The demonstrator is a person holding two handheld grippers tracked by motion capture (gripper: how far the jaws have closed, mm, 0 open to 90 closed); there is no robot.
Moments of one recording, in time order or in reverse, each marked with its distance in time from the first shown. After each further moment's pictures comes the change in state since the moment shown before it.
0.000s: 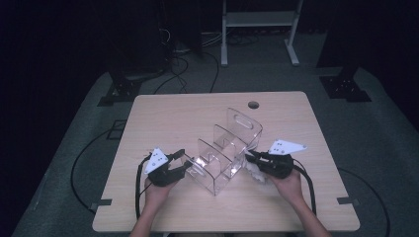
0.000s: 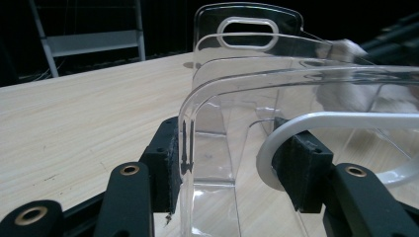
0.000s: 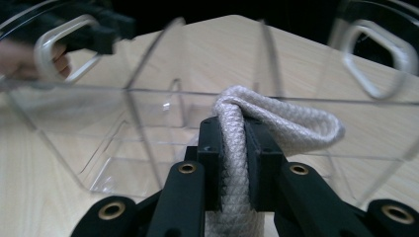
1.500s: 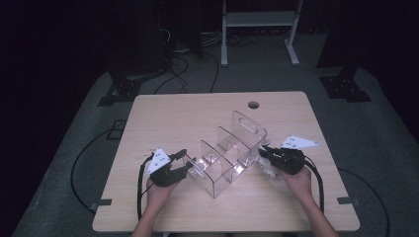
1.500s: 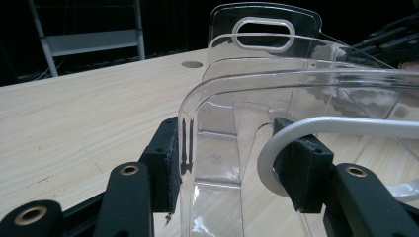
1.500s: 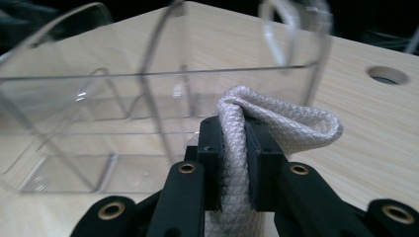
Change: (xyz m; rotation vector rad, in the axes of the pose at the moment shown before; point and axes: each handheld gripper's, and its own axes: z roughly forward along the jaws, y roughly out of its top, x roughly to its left) left arm -0.003 0.000 0.003 0.008 -0.002 0.007; right arm -0.029 -0.014 -0.014 0.034 -0.097 0.070
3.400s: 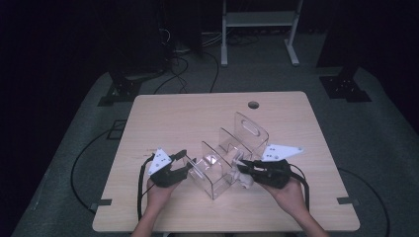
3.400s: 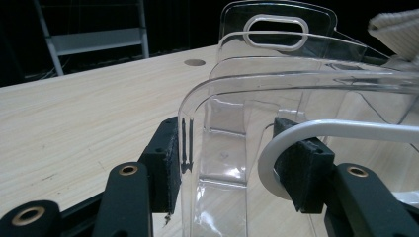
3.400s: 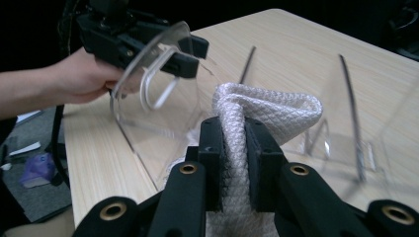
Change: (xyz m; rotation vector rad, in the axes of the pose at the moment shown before) left arm -0.003 0.001 0.001 0.009 0.020 0.006; right arm 0.090 0.043 -0.021 0.052 0.174 -0.105
